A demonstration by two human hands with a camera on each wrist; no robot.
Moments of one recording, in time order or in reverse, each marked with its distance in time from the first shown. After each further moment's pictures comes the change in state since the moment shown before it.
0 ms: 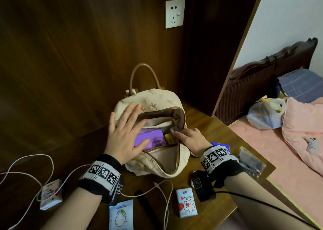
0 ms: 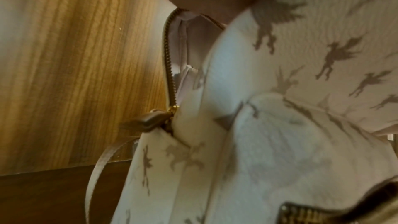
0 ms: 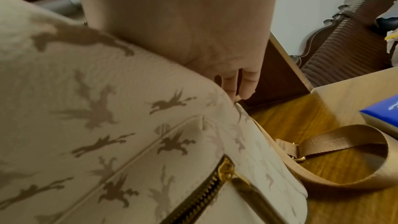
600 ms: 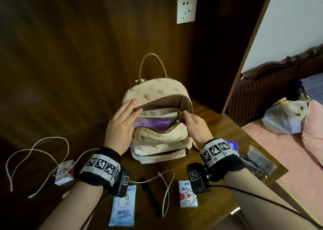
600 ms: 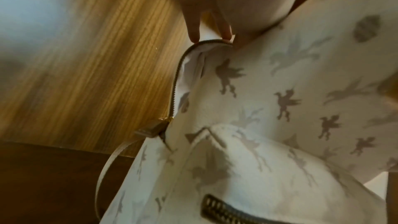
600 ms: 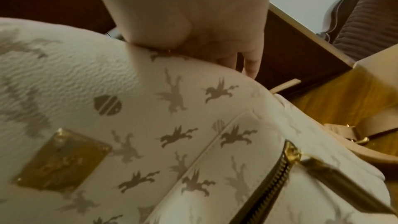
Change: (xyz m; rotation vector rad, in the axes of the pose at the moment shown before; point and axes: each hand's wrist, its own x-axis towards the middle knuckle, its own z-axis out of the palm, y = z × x) left_hand -0.028 0.007 -0.013 -0.280 0.297 -0.105; right_hand -0.022 -0.020 -0.002 0.386 0.272 -0.185
